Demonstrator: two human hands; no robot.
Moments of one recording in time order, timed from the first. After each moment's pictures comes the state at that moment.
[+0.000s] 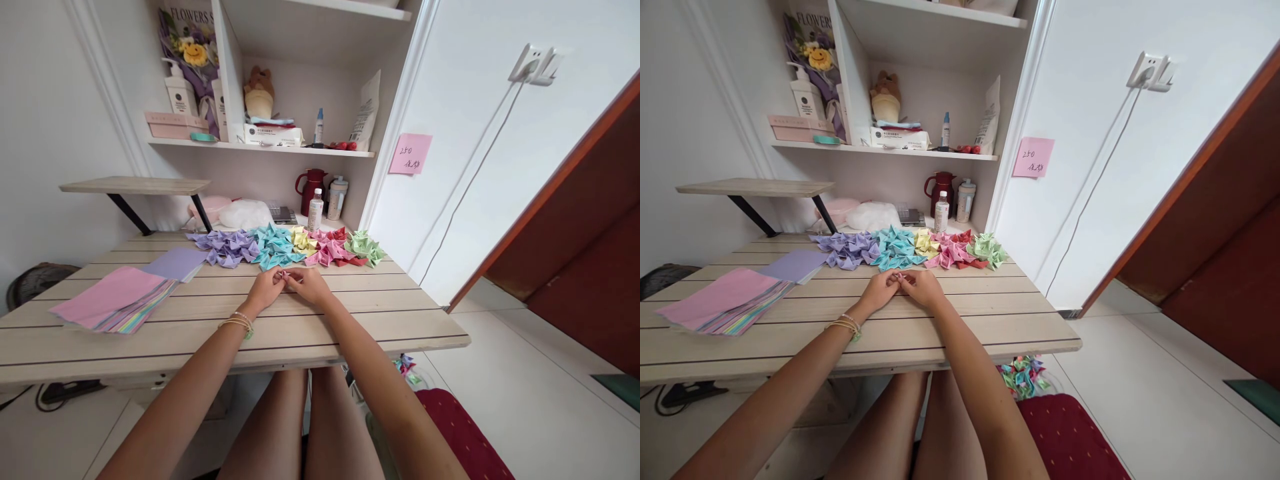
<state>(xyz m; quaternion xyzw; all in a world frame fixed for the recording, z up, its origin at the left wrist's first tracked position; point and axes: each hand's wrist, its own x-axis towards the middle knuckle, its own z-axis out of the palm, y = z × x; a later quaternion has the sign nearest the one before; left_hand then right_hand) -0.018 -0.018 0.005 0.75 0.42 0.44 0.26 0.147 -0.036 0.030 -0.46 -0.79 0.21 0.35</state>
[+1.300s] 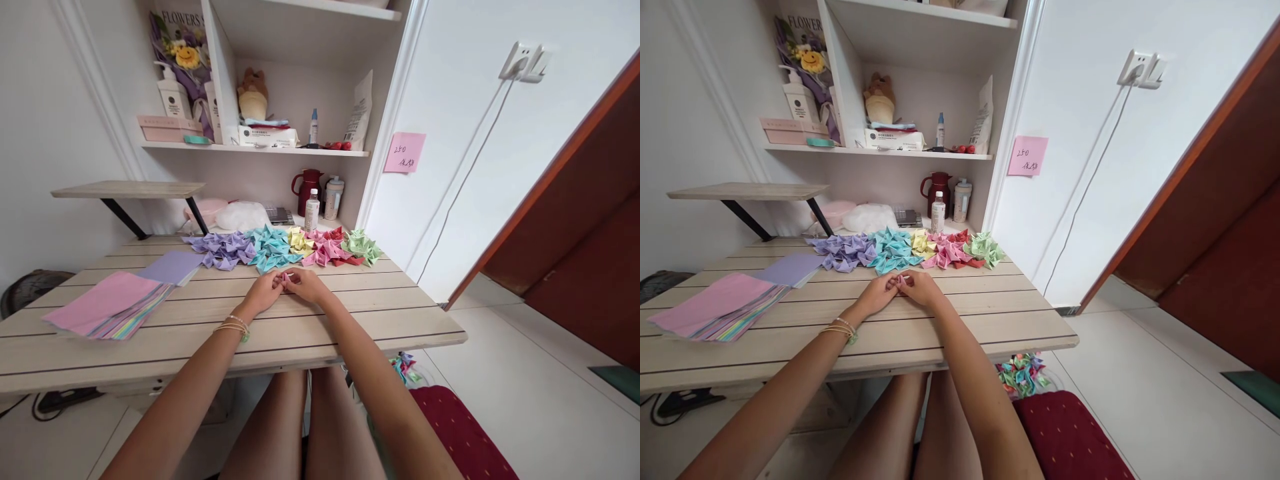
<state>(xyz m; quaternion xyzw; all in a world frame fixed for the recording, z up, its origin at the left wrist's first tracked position) -0.021 -0.015 0.002 0.80 0.42 0.37 0.23 0.150 -0.031 0.024 -0.45 -0.78 0.24 0.35</state>
